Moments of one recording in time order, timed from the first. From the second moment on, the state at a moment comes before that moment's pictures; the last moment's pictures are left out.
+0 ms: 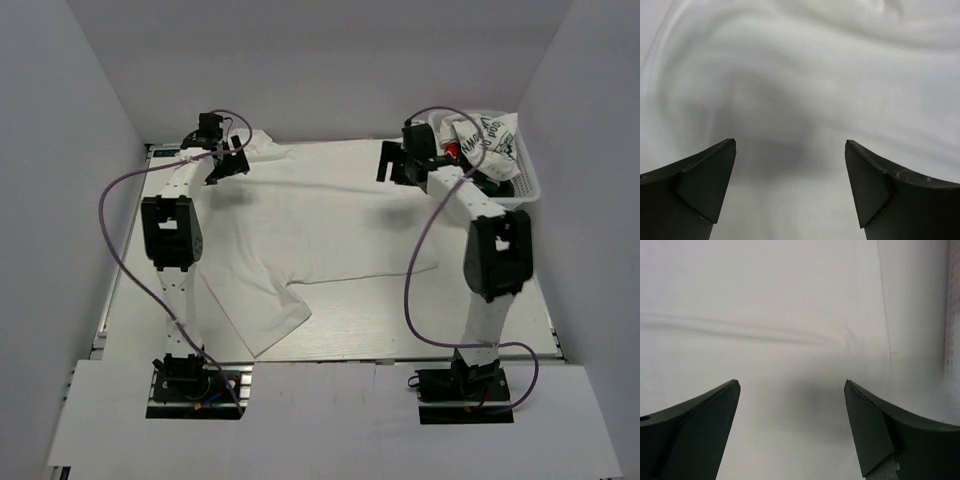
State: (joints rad) left arm -0.05 2.46 2.23 -0.67 -0.07 -0.32; right arm 0.29 2.06 1.70 -0.44 0.09 0.28
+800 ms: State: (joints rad) left arm -0.55 1.22 0.66 -0.94 0.17 -0.86; right arm 0.30 1.30 0.91 -0.38 0.31 0.54
